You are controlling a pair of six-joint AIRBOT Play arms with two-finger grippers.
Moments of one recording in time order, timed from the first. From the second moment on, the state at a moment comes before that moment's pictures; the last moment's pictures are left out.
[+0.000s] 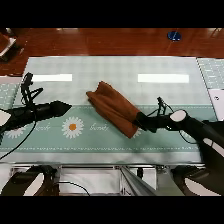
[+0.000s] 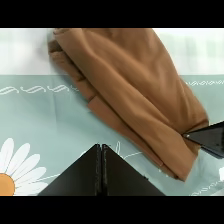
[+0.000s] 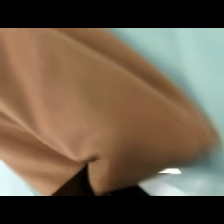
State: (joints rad) left arm 0.00 -0.73 0.57 0.76 -0.91 -1.27; right arm 0.30 -1.22 0.52 -0.55 0.67 1.51
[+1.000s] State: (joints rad) left arm 0.00 -0.73 0.57 0.76 -0.90 -1.27; right arm -0.39 -1.20 1.53 -0.87 1.39 1.55
